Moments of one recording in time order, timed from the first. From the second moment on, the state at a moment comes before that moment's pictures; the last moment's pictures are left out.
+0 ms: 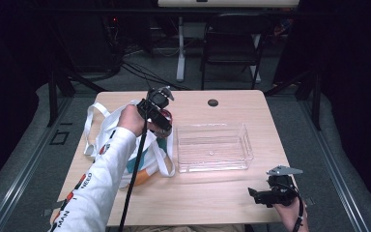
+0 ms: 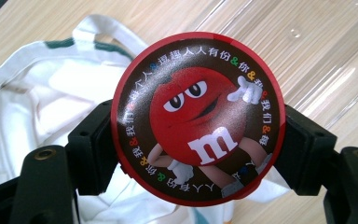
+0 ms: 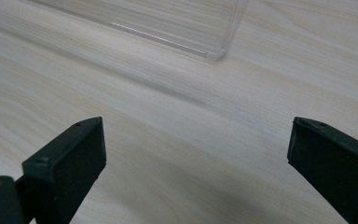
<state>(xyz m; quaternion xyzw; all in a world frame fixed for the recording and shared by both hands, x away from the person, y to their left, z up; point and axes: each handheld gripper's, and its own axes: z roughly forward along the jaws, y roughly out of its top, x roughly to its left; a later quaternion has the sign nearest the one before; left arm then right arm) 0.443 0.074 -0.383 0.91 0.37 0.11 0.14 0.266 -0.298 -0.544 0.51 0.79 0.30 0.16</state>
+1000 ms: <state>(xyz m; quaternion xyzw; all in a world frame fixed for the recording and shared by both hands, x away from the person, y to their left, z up) 0.438 0.007 -0.418 0.93 0.31 0.06 0.16 0.266 -0.298 -0.544 0.51 0.79 0.30 0.16</state>
